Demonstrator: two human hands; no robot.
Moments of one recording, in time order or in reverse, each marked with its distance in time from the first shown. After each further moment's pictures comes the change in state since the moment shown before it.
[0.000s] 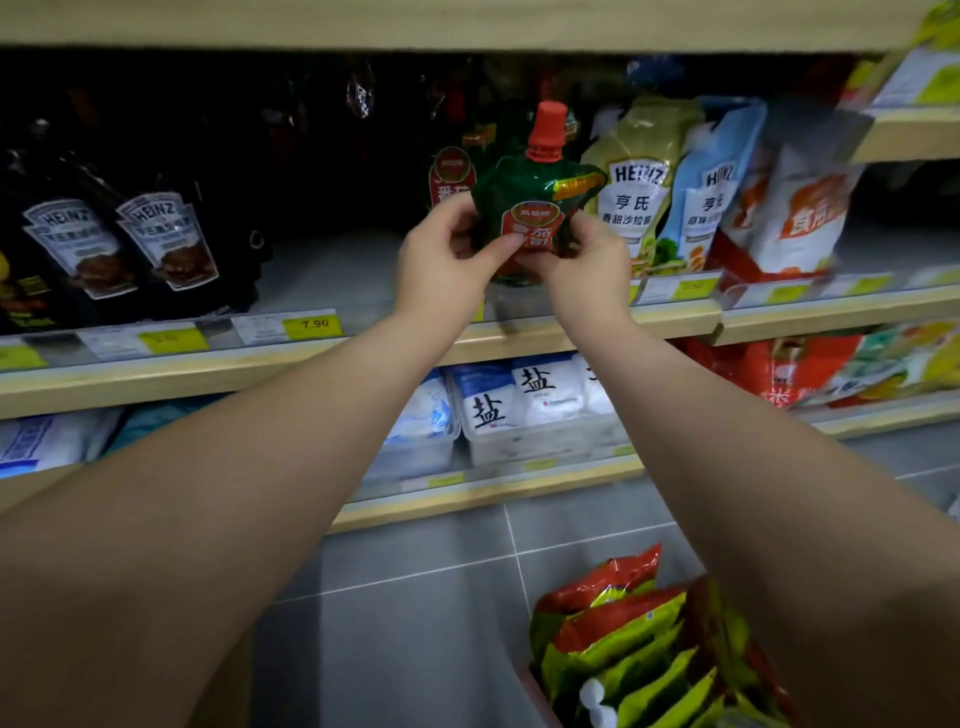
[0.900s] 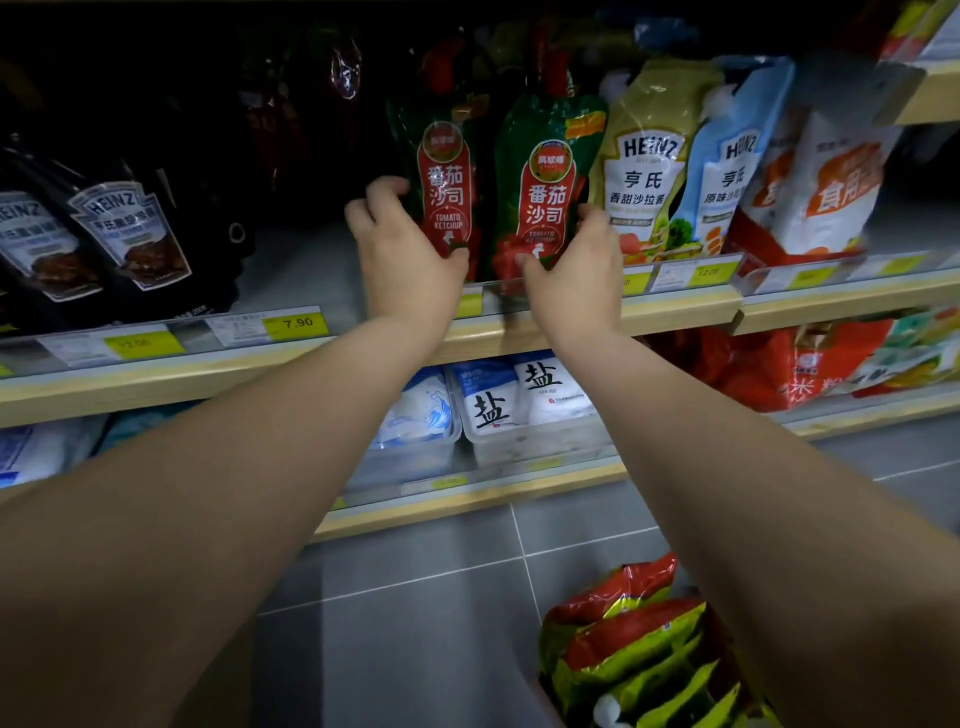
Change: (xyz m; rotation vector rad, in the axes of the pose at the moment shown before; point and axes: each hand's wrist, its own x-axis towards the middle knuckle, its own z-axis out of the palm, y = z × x) left_hand 0.015 -0.023 -0.005 0.557 0.277 -0.039; right_hand 0.009 0.030 0.023 -0.370 0.165 -0.028
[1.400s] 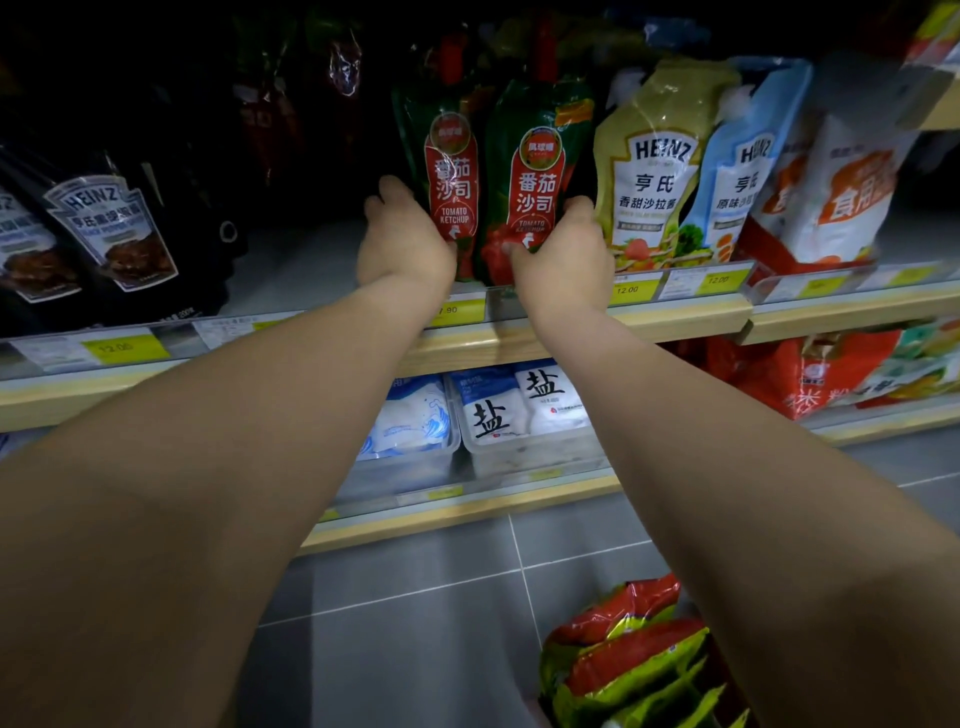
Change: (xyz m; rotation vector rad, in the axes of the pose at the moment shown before) left_hand 0.041 -0.009 0.023 0.231 -0.155 -0.152; right_hand 0.017 -0.015 0.018 -0.109 -0.018 0.037
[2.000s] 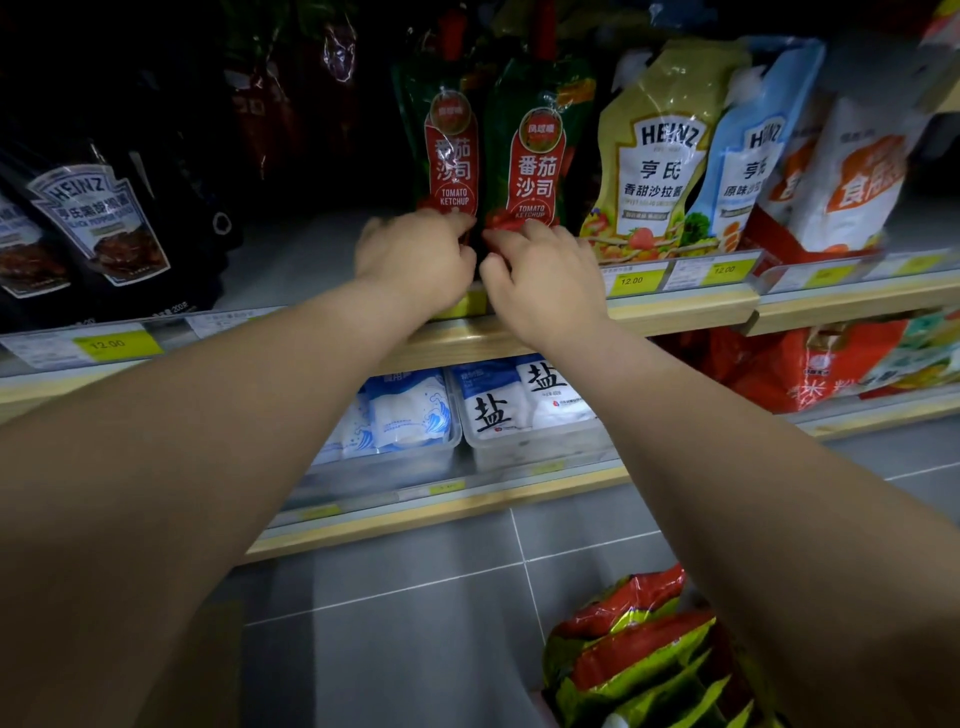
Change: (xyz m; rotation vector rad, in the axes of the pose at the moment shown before) left_hand -0.008 -0.013 -0.007 0.445 -0.230 0.480; right_hand -0.017 0.010 0.003 -0.279 -0.174 -0.476
